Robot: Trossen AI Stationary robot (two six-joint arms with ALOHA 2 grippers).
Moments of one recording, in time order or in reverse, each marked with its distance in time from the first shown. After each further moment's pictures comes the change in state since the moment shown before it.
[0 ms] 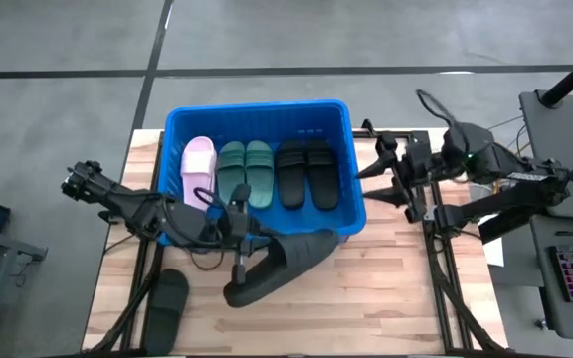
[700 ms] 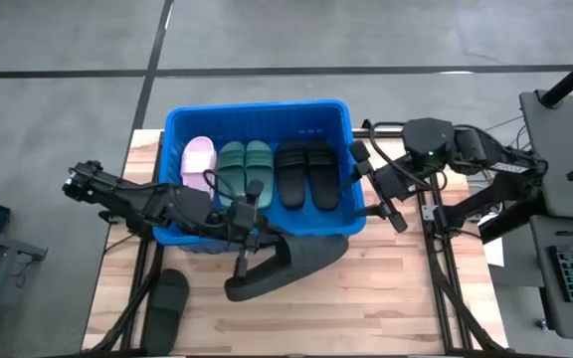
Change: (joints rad) left arm 0.082 0.004 -0.009 0.094 0.225 -0.009; right arm 0.056 0.335 0.478 -0.476 -0.086 -0.514
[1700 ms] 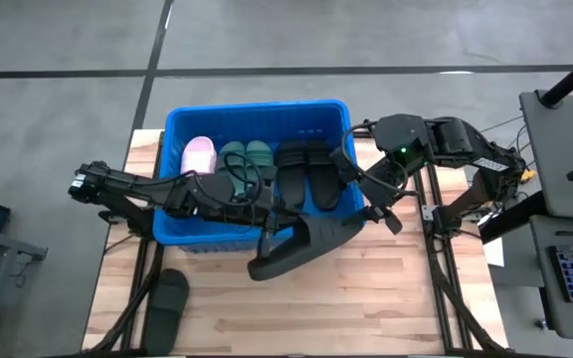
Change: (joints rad) left arm 0.125 0.057 -0.018 0.106 0.059 0.010; right arm 0.003 0.244 0.382 -0.324 -0.114 -0.146
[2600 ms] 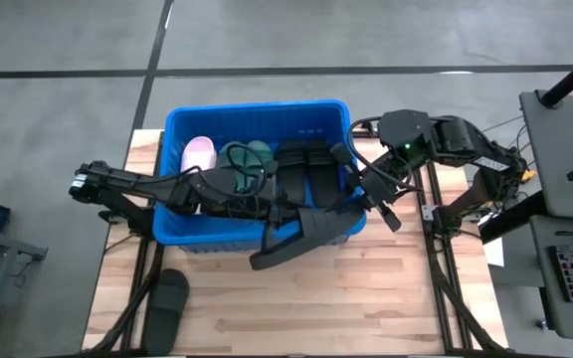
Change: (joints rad) left arm 0.043 0.005 -0.012 0.024 -0.003 -0.039; right arm -0.001 -0.002 -0.001 0.066 -0.005 -0.004
